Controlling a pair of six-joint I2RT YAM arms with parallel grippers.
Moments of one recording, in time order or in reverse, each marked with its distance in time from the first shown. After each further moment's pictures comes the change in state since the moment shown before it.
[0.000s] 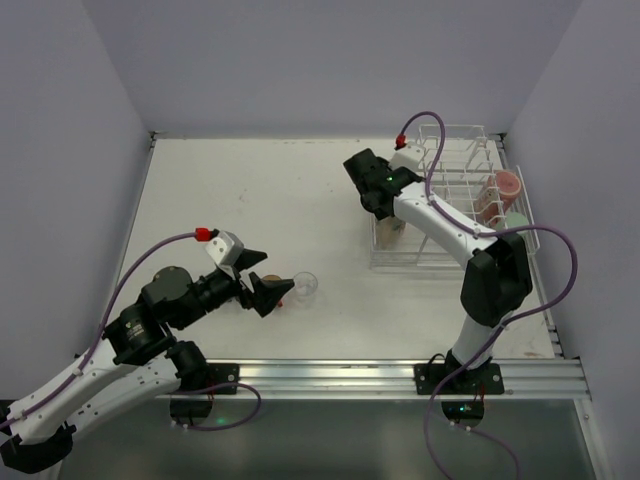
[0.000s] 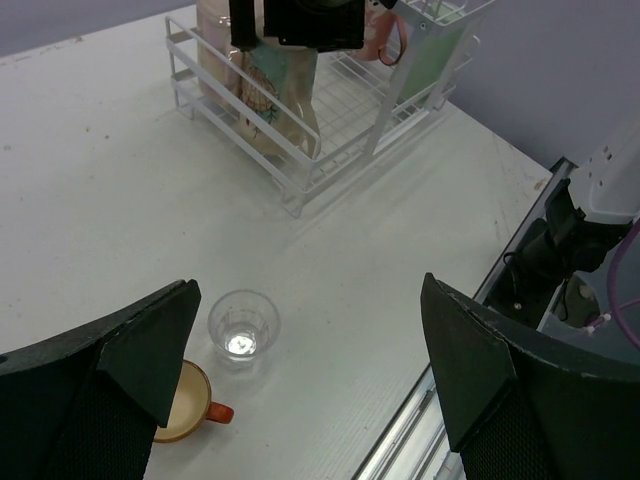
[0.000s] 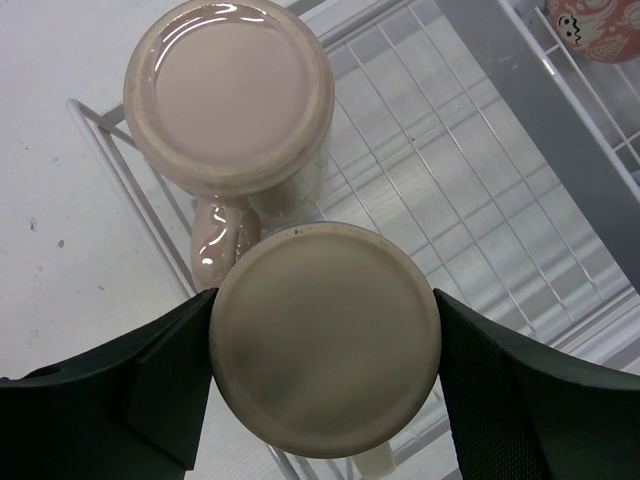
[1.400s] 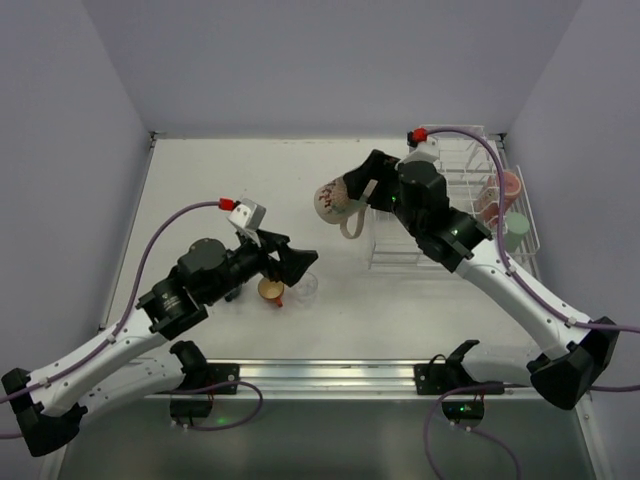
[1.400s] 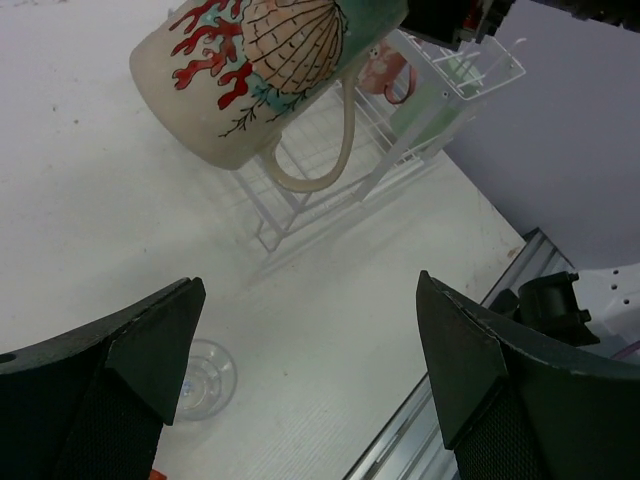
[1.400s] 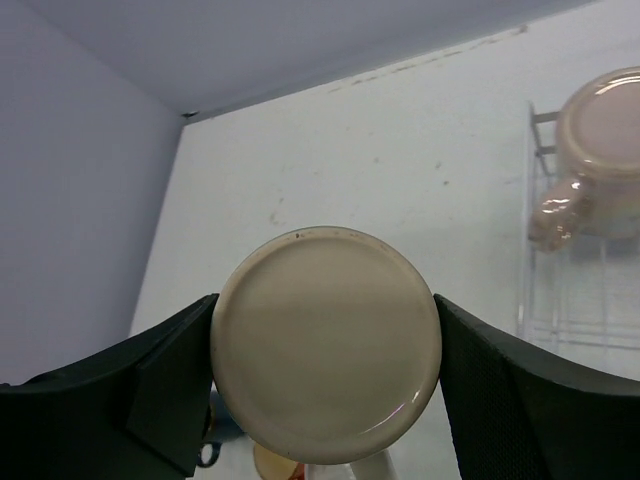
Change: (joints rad) left arm 0.035 0.261 0.068 0.181 -0.032 -0.183; right arm 0.085 -0.551 -0.299 0.530 -0.522 -0.293
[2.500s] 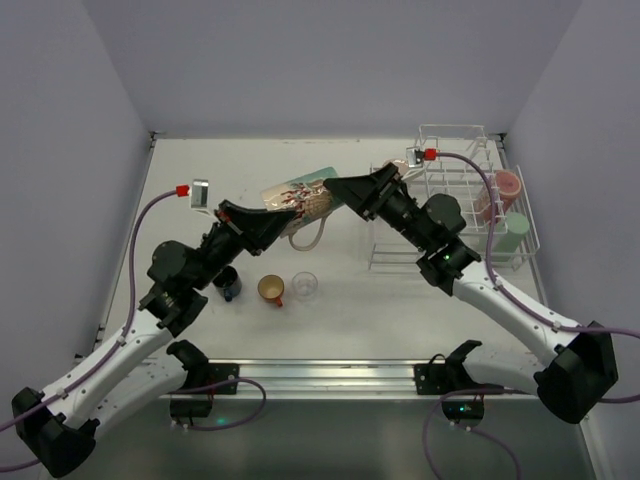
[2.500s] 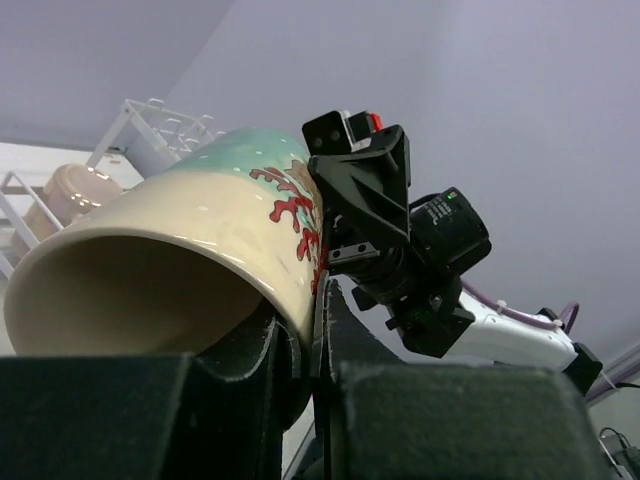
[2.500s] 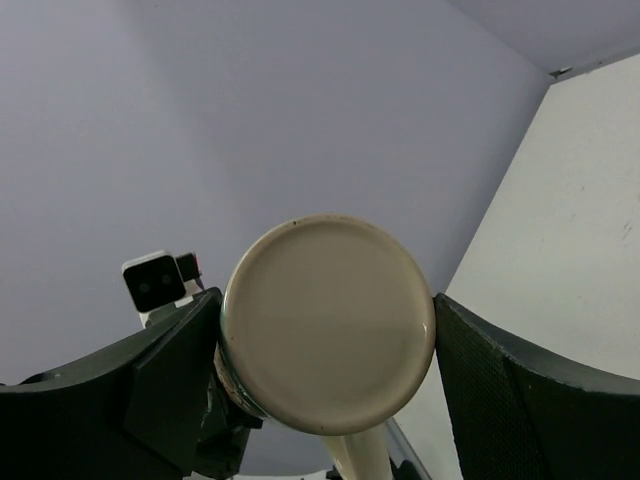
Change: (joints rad) left arm 0.227 0.020 -0.113 0.598 0.236 -0.463; right arm -0.040 -0.113 -0.392 0.785 -0.549 0.440
